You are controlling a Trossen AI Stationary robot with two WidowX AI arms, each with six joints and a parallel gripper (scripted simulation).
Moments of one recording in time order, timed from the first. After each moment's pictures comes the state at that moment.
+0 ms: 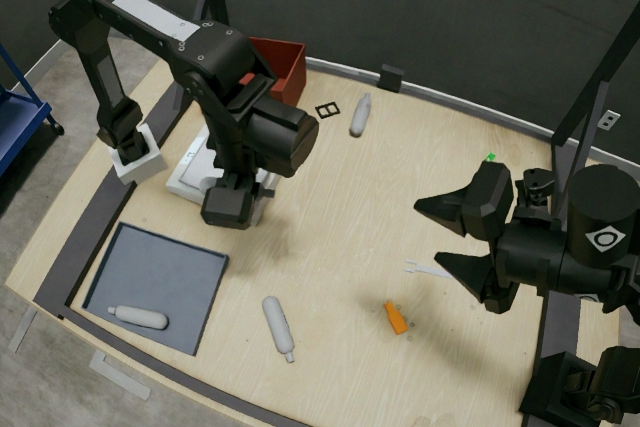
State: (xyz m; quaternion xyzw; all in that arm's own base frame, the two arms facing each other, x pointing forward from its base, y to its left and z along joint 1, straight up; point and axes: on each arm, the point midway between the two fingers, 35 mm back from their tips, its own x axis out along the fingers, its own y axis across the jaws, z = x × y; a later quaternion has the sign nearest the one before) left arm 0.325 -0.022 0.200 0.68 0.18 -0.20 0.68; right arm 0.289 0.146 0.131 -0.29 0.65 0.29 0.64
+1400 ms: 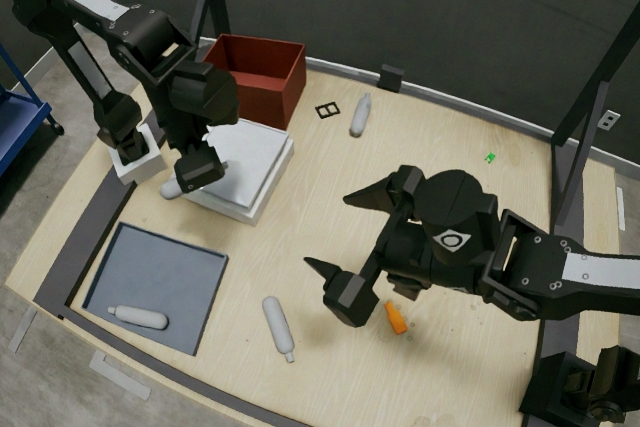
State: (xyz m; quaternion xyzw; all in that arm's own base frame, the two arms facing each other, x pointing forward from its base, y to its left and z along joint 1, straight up) left arm 0.433 0.005 0.143 0.97 0.00 -0.26 0.01; right arm 0.217 0.101 0.129 -0.50 0.48 0.42 0.58
